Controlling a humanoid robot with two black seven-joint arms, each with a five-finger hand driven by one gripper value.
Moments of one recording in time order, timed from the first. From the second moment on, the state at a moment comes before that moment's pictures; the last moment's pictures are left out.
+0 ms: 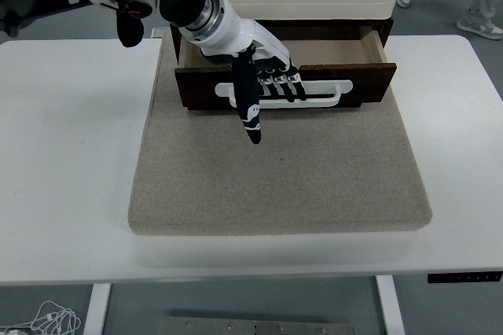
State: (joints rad) left arm -1.98 0.41 0.33 -1.38 0.17 -0.47 0.44; right arm -0.03 0.00 0.13 0.15 -0.15 0.22 -0.01
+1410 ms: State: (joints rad) left arm -1.70 0.52 -0.41 -1.28 0.17 -0.56 0.42; right arm -0.03 0.00 0.13 0.15 -0.15 0.22 -0.01
